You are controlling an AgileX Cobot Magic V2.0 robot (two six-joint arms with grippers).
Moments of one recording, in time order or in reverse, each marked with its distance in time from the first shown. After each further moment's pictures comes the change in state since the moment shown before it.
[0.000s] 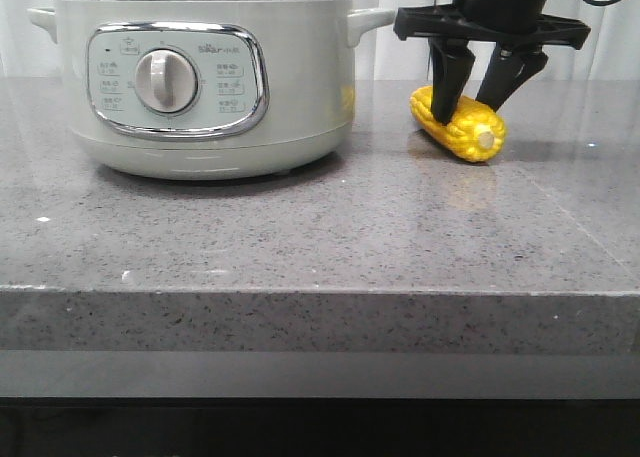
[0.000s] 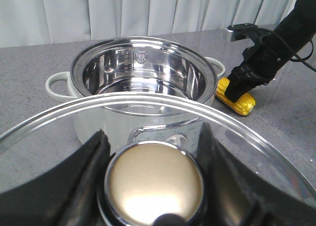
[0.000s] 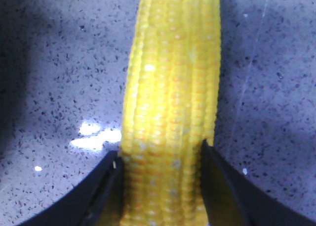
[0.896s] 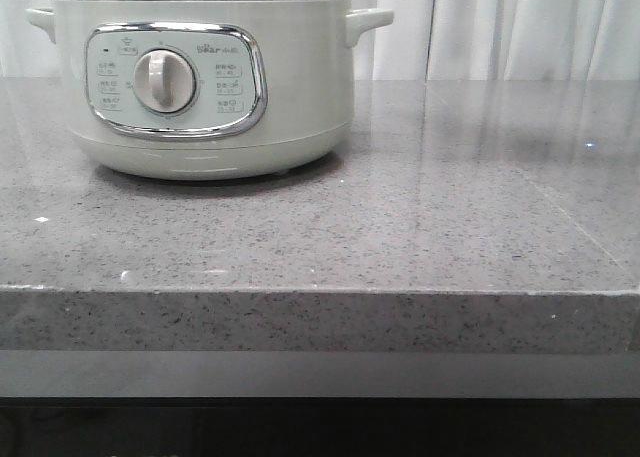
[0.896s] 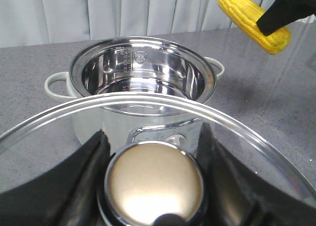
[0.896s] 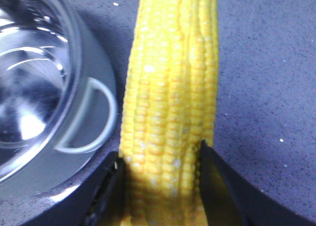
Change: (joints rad) left arm 0.000 0.000 0.000 0.000 0.000 0.000; right arm 0.040 -0.247 -0.187 -0.002 0.113 -0.039
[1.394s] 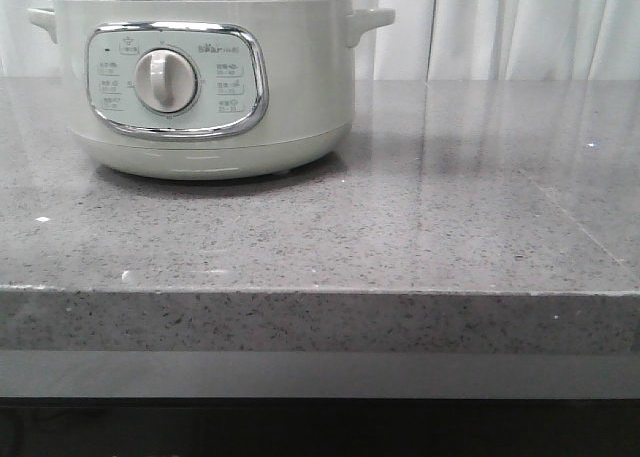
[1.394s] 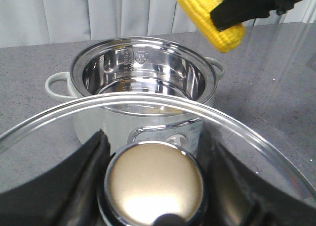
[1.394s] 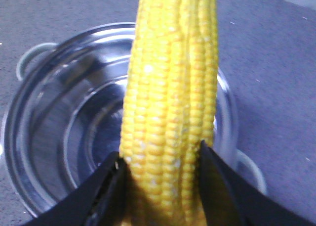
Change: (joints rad) left arm 0.000 0.000 0.000 0.000 0.000 0.000; right arm 0.248 0.041 -0.013 0.034 -0.257 -0.035
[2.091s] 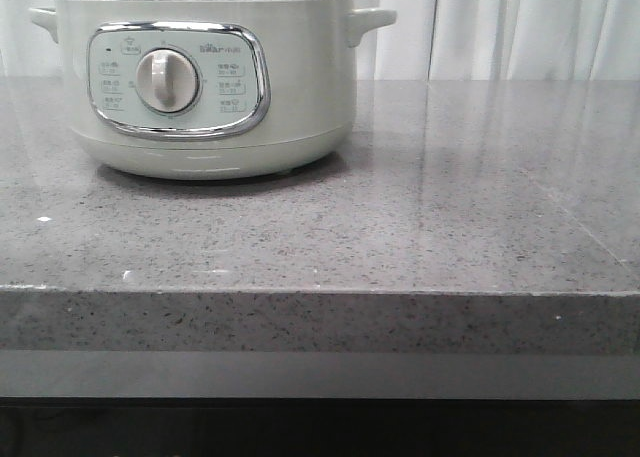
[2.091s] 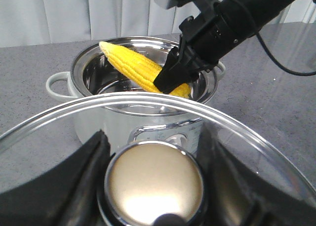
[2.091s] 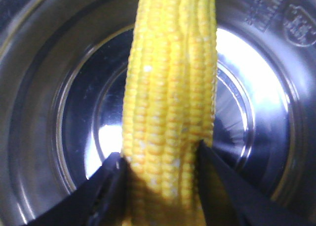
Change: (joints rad) left arm 0.000 0.000 0.000 0.000 0.000 0.000; right arm 0.057 0.374 -0.338 0.008 0.253 -0.035
